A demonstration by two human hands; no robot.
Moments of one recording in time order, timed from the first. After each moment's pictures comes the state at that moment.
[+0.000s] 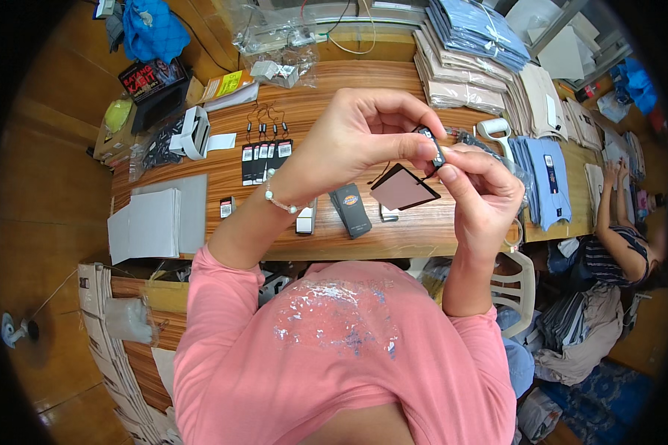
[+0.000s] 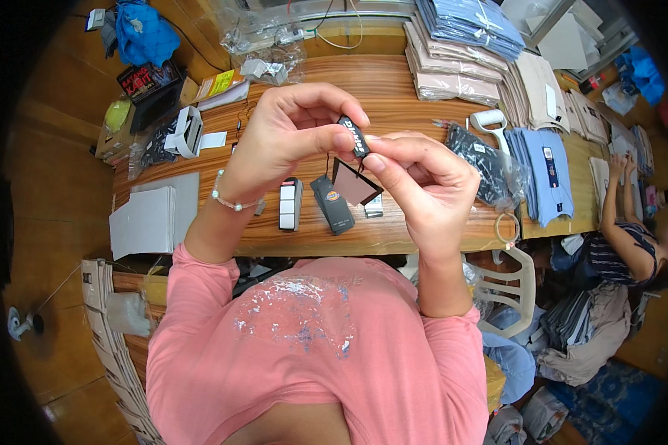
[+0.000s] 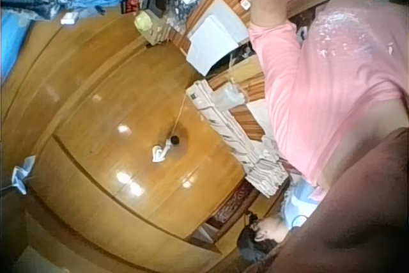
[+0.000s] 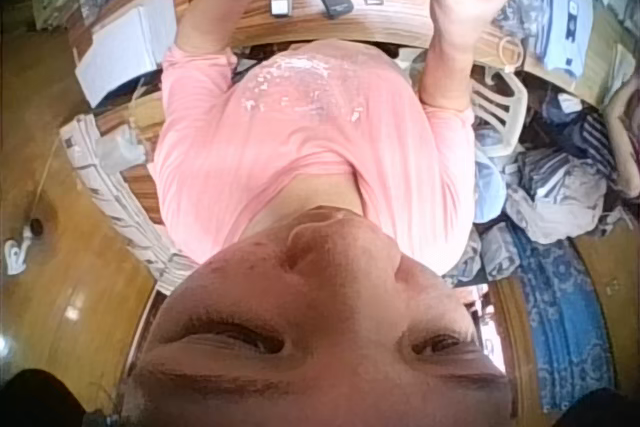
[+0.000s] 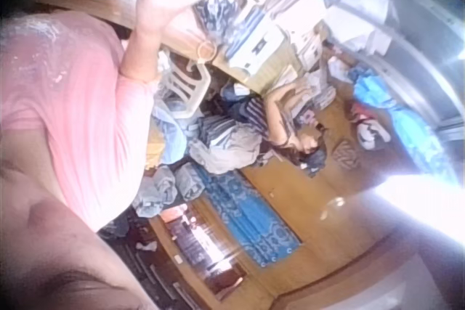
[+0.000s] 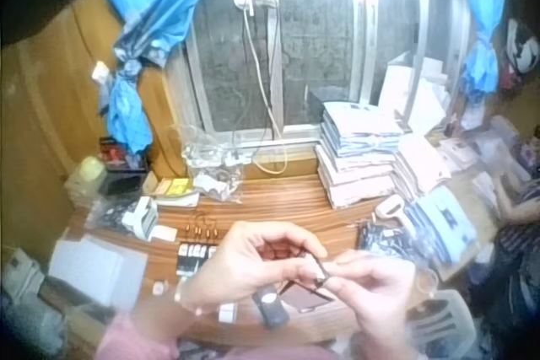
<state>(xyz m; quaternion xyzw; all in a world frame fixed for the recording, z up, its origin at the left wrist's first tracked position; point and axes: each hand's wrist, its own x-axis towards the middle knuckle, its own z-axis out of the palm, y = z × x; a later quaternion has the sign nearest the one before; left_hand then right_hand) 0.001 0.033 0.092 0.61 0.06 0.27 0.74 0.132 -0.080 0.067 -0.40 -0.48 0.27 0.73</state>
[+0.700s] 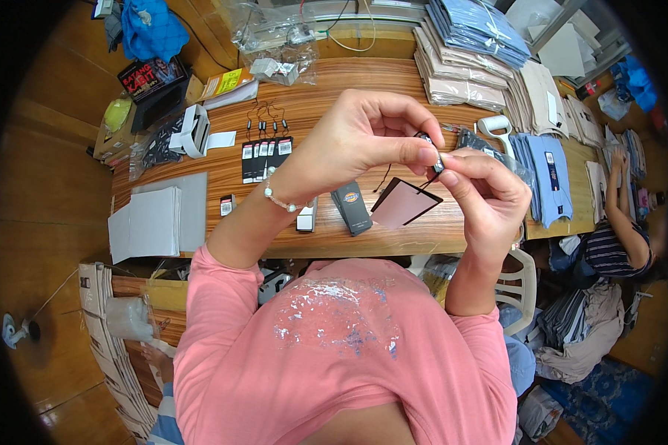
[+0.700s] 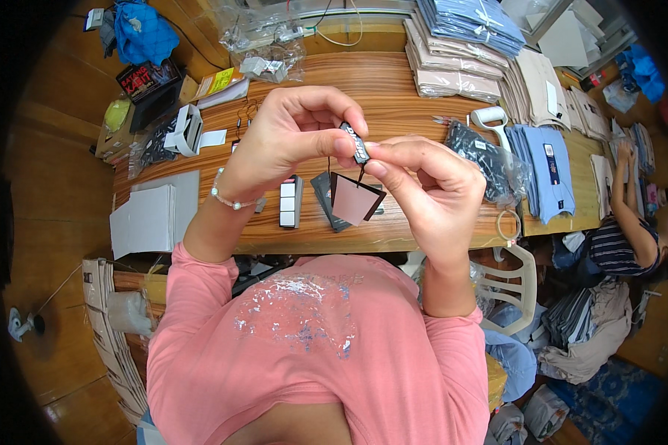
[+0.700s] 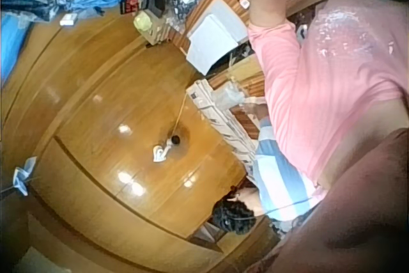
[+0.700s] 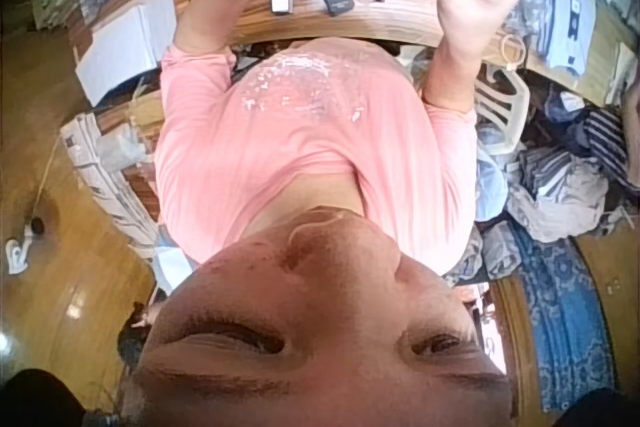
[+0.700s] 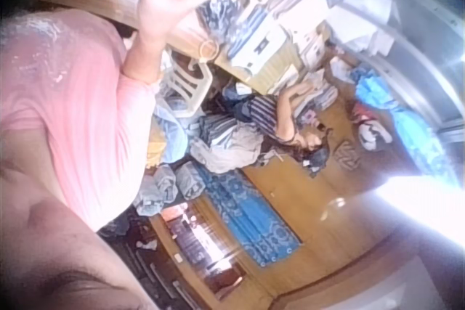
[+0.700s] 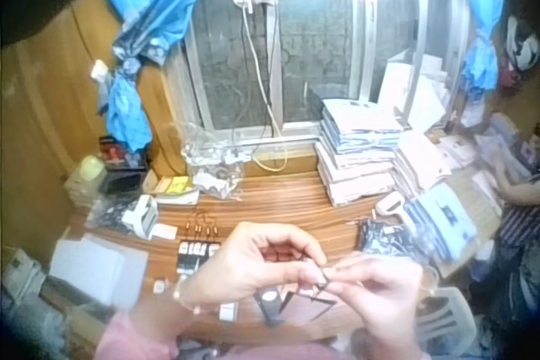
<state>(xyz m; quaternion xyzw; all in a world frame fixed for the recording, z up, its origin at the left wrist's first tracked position) 0.000 0.032 0.090 0.61 0.06 0.23 0.76 0.136 -0.088 0.072 -0.47 -0.53 0.23 0.67</state>
